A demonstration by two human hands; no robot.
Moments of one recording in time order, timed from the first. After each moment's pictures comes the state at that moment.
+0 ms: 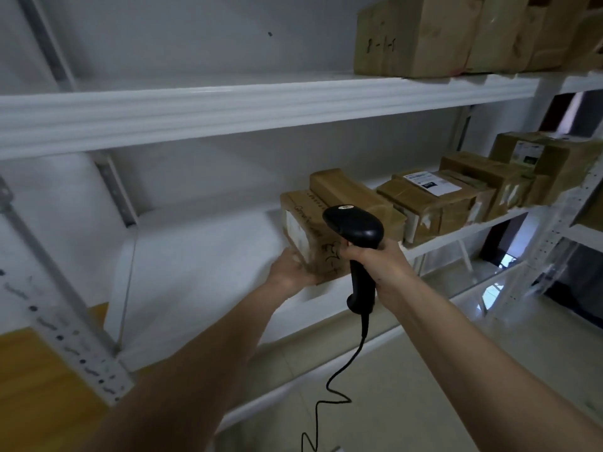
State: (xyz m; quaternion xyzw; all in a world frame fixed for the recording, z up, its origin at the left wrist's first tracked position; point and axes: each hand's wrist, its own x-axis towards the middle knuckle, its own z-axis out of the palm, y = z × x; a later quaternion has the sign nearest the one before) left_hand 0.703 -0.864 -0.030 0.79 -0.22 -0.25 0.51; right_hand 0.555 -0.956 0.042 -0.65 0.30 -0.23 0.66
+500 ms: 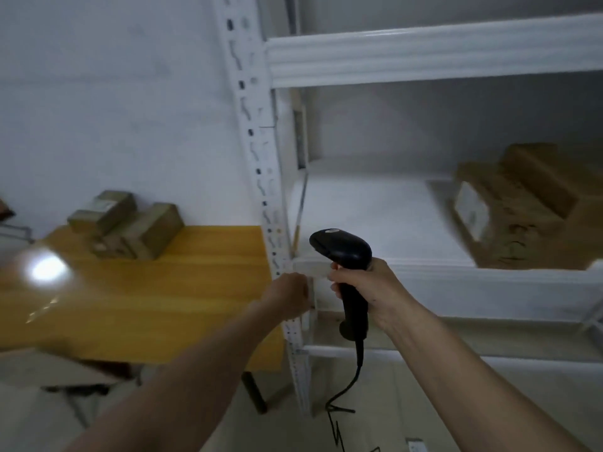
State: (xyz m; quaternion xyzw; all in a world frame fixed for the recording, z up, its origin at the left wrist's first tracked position) left_hand 0.676 -0.592 -0.072 0.98 -0.12 -0.12 0.13; right_hand 0.607 -0.740 -0.011 -0.65 0.15 0.06 0.74
